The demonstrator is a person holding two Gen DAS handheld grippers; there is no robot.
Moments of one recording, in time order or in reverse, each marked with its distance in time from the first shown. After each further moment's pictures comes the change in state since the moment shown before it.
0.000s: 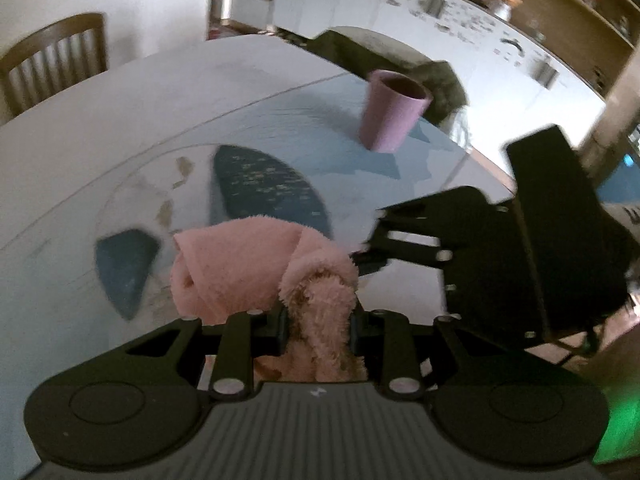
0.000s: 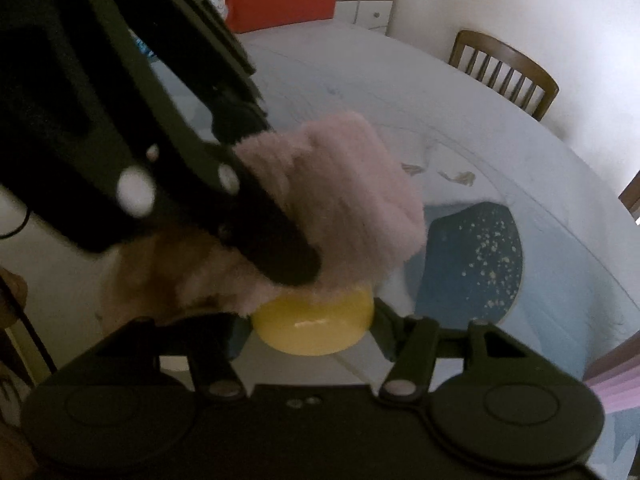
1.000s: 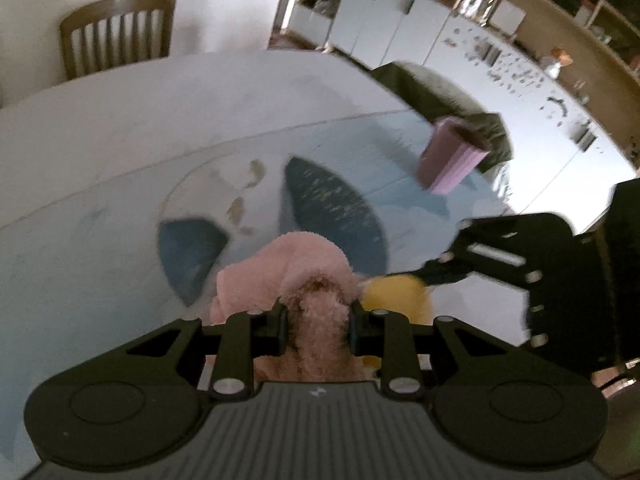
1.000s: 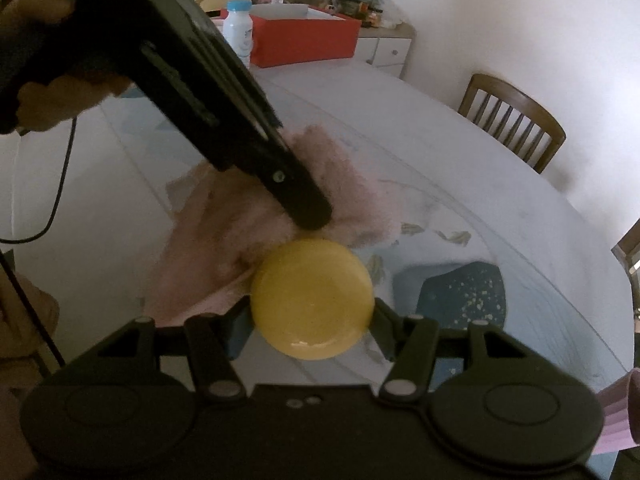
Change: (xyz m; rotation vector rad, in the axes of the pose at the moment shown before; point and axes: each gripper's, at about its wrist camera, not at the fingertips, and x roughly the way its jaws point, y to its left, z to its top) left arm -0.012 0.048 -0.003 -0.171 -0.048 0.057; right arm -0.028 0.008 0.023 -0.104 -0.071 0.005
